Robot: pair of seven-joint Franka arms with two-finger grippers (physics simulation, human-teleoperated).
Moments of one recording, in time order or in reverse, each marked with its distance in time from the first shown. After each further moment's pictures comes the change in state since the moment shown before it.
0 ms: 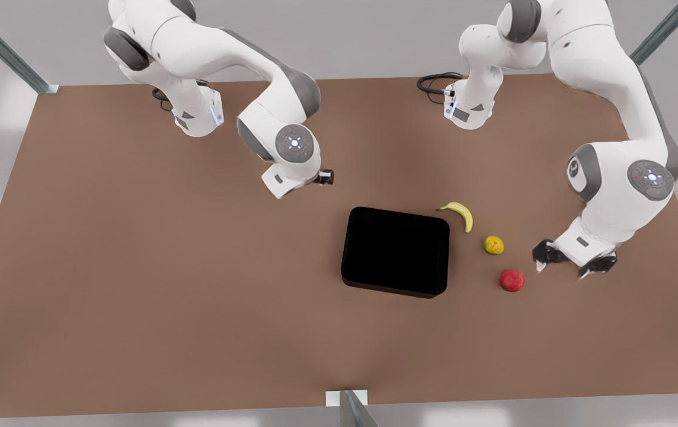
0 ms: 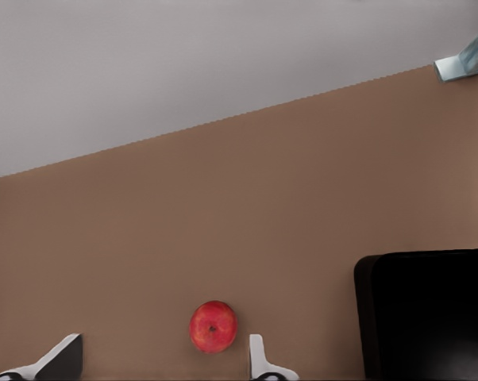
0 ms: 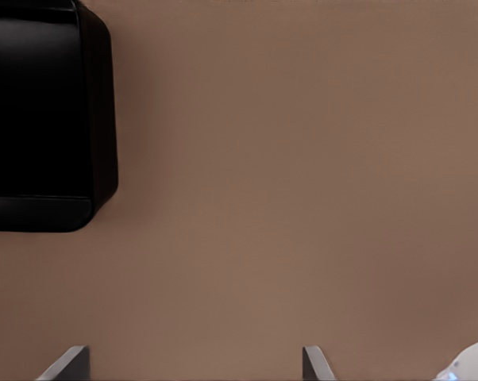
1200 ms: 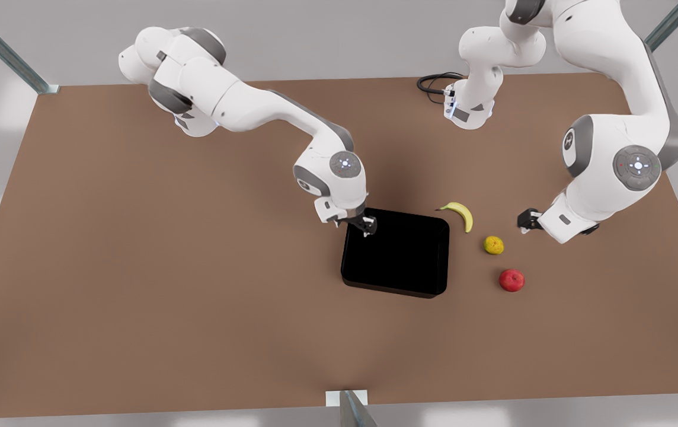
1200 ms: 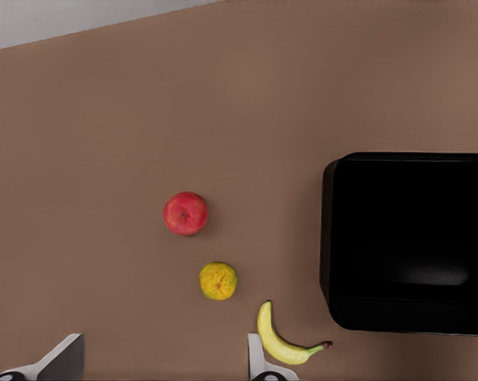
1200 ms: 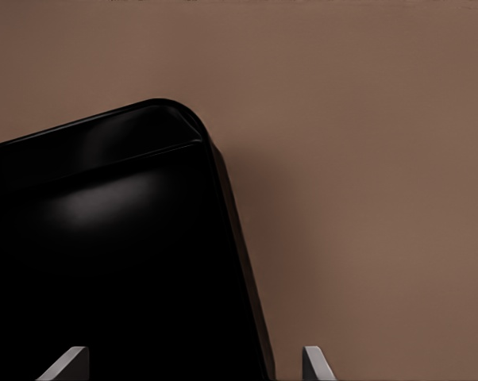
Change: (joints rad) left arm 0.139 -0.091 -0.231 -0.077 0.128 -0.250 -0.173; right arm 0.110 0.352 0.045 0.071 -0.426 0.564 0.506
